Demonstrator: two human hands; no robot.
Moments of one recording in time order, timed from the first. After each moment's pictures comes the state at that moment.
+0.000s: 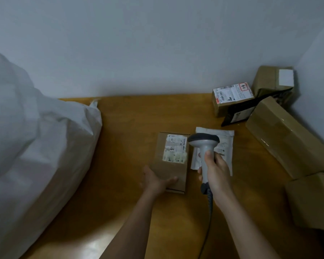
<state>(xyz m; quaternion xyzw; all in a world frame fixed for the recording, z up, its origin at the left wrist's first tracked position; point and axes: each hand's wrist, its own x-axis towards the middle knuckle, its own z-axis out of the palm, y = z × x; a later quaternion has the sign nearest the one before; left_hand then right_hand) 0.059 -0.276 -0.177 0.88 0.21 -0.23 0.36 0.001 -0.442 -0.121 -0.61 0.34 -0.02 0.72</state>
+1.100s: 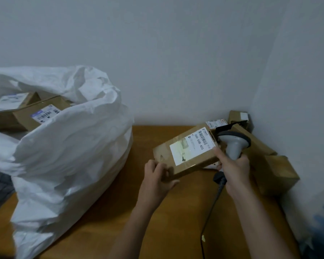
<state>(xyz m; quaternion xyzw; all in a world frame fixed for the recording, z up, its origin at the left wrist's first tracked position) -0.094 -0.141 -0.006 0.90 -0.27 0.12 0.34 -0.152 -0.352 0.049 -0.55 0.36 -0.25 0.71</state>
